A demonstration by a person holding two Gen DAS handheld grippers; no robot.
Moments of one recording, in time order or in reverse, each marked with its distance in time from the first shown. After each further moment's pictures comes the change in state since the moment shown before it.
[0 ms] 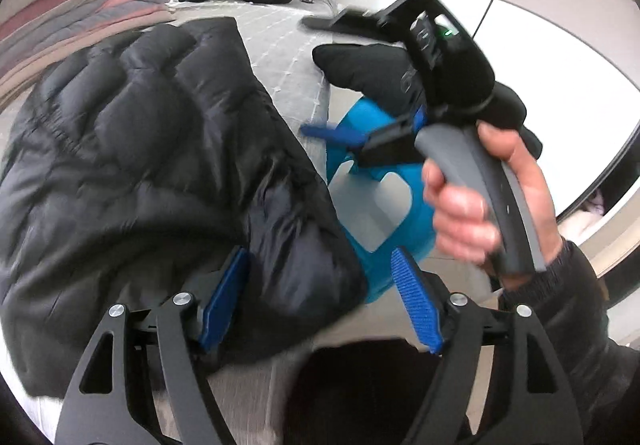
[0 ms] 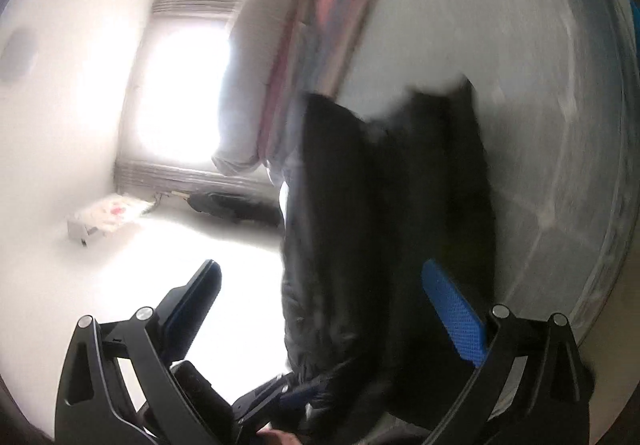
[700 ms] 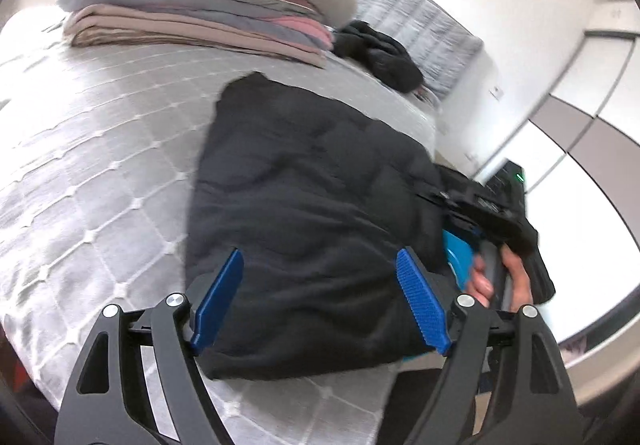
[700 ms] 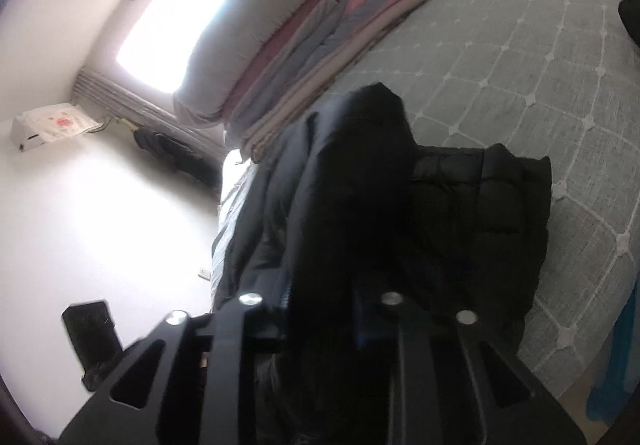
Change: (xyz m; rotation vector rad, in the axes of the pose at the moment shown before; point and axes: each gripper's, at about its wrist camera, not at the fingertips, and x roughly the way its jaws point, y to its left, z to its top) left arm -0.122 0.154 -0.021 -0.450 -0.250 0.136; right arm 0.085 0.037 0.031 -0.313 0.072 -0.241
